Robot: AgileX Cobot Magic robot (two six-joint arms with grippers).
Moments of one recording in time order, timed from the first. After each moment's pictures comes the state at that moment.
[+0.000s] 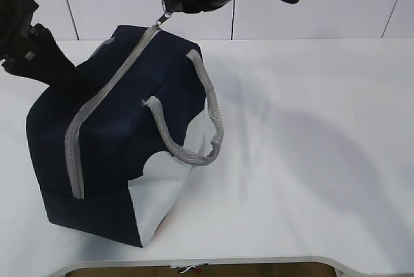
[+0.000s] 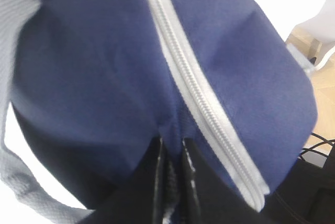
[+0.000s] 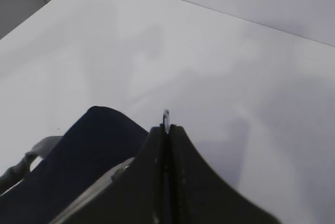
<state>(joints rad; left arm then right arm) -0.21 1.55 -1.31 -0.59 1.18 0.82 0.53 1.86 -1.65 0.26 0.44 -0.13</state>
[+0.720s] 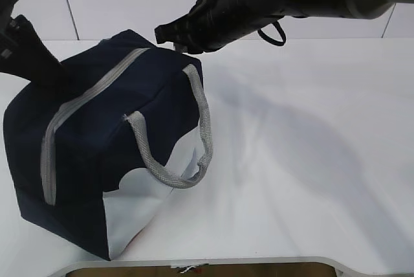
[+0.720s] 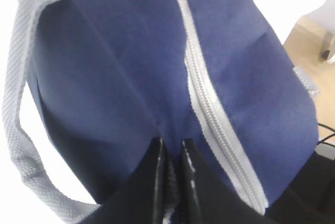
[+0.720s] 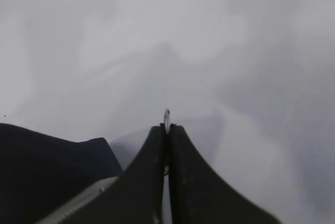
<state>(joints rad) -0.21 1.49 -1.31 -0.55 1.20 0.82 0.49 2.02 -1.65 0.28 0.38 -0.13</state>
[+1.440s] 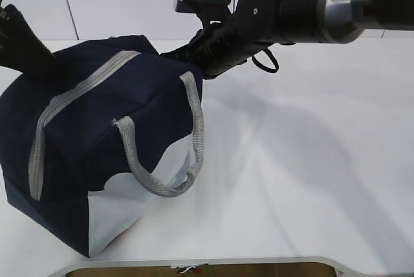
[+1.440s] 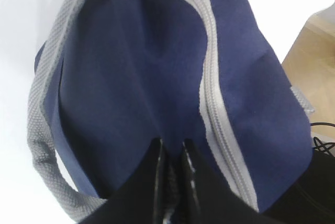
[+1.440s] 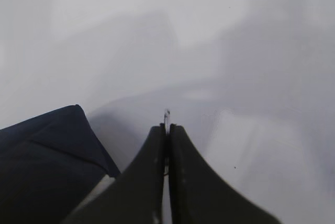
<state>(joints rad) -0.21 1.46 -1.31 -0.53 1.18 0.82 0.48 2.12 -1.65 0.35 0.40 -0.13</state>
